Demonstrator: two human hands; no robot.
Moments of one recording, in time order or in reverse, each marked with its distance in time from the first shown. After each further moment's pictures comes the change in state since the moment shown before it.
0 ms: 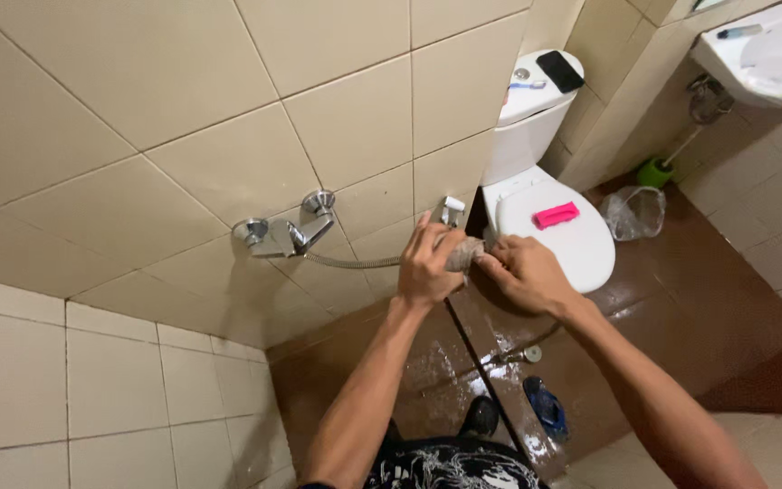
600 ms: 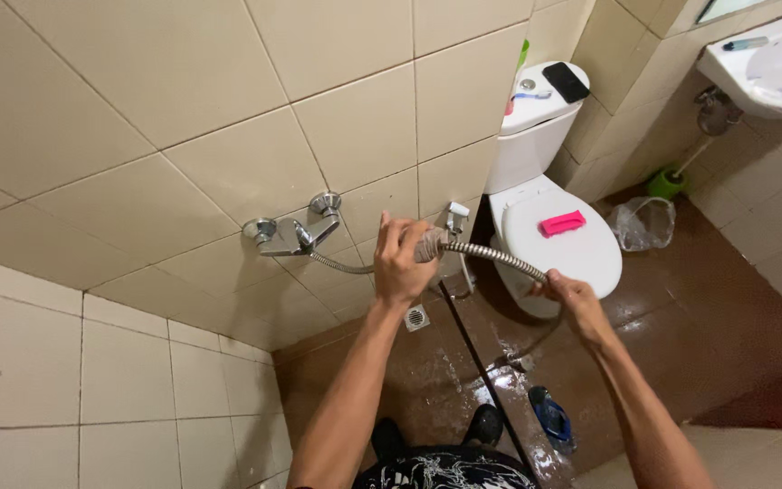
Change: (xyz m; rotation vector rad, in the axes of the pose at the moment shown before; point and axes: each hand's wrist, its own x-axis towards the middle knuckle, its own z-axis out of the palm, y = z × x) left_hand 0.002 -0.007 -0.027 0.114 0.124 -0.081; right_hand -0.081 0.120 0.063 0.888 0.067 0.370
